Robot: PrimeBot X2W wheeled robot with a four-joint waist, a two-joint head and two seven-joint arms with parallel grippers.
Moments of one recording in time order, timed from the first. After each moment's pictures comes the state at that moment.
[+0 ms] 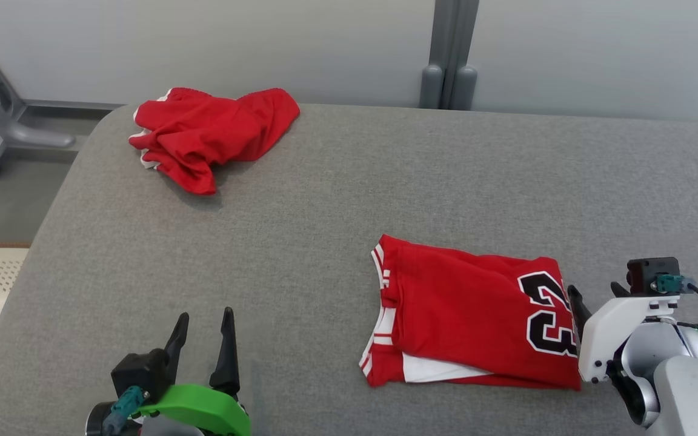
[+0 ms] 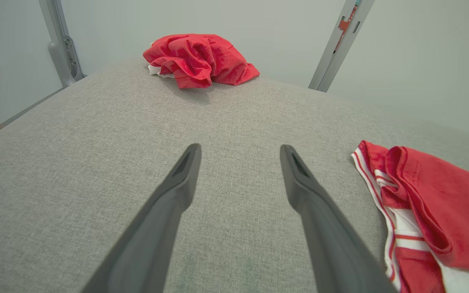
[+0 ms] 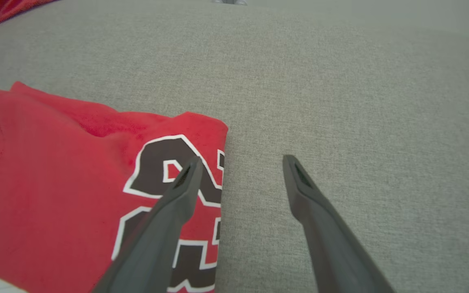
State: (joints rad) left arm -0.08 0.23 -0.44 0.28 -0.61 0.17 -0.26; right arm -0.18 -0.13 -0.07 0.33 0.10 0.13 0.29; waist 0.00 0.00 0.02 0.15
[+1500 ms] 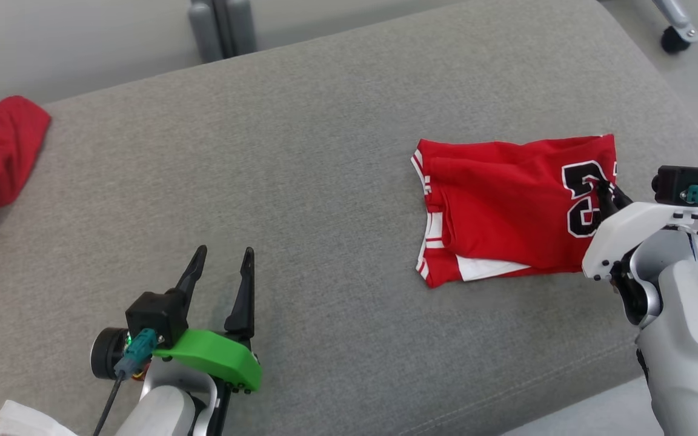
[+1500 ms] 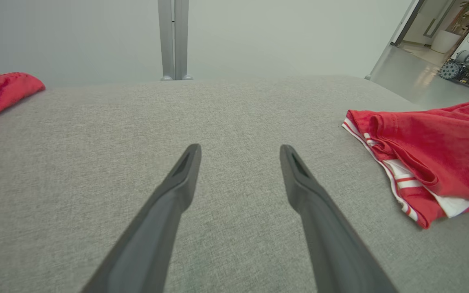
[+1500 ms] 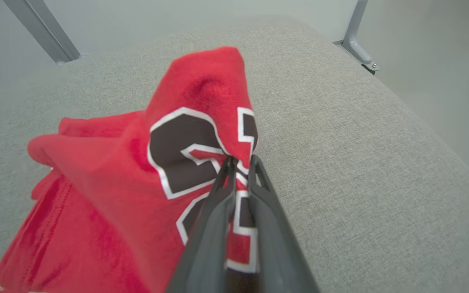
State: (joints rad) left arm -0.23 0.26 -0.50 0.22 -0.54 0.16 -0.21; right arm -0.51 -0.17 -0.10 0.63 0.20 0.13 0.11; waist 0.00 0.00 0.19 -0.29
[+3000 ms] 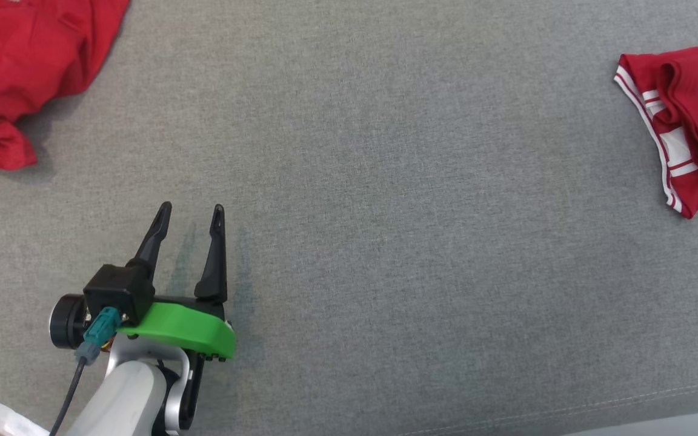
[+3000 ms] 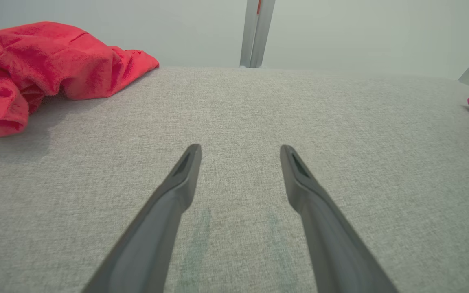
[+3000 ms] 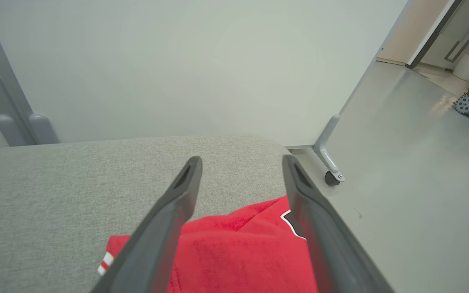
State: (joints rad) left arm -0.27 0.33 -0.47 0.08 -0.52 0.21 -0.20; right arm -1.00 -0.37 -0.31 1.01 -0.11 0.13 -0.19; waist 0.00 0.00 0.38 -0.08
